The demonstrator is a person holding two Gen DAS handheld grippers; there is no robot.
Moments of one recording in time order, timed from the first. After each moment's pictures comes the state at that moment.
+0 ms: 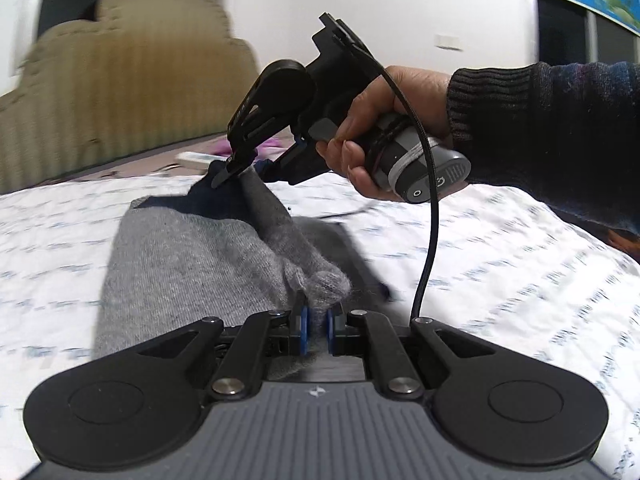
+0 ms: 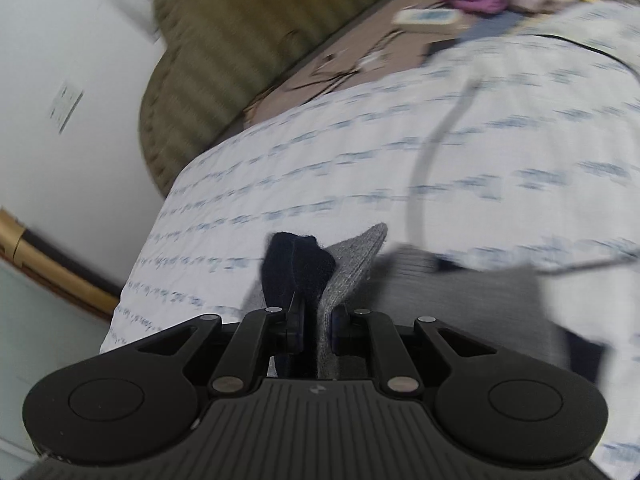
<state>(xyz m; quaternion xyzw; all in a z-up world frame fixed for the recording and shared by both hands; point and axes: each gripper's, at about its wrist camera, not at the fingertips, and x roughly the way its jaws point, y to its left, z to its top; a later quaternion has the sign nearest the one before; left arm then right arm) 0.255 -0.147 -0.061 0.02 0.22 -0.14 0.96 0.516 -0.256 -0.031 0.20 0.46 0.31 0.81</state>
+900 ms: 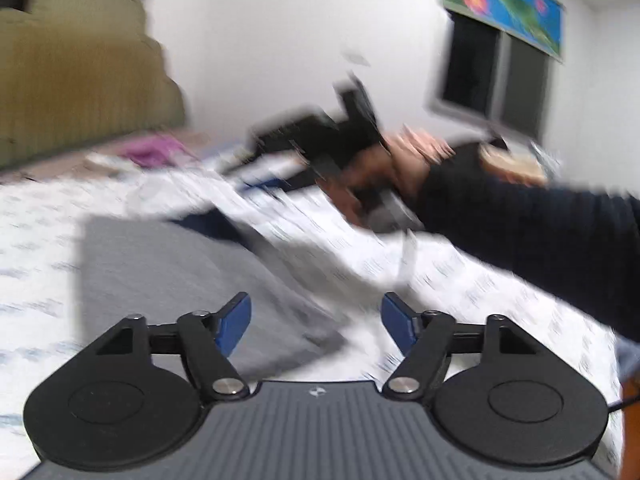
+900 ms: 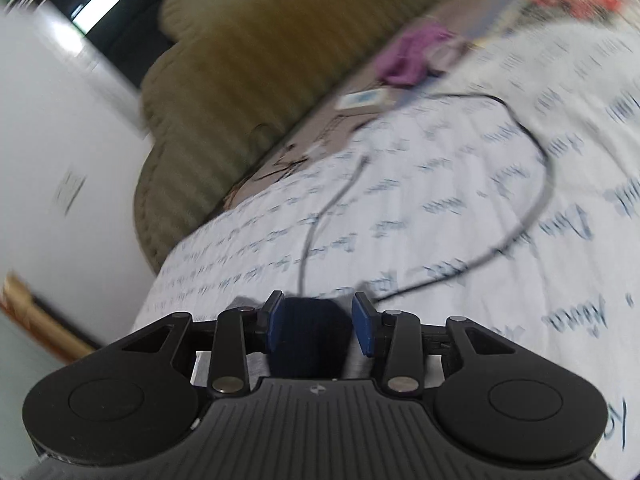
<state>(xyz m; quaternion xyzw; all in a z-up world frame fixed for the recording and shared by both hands) 0.208 -0.088 -0.031 -0.02 0.20 -0.27 0.94 0.498 -0.356 -0.038 0.24 0.35 0.32 0.85</state>
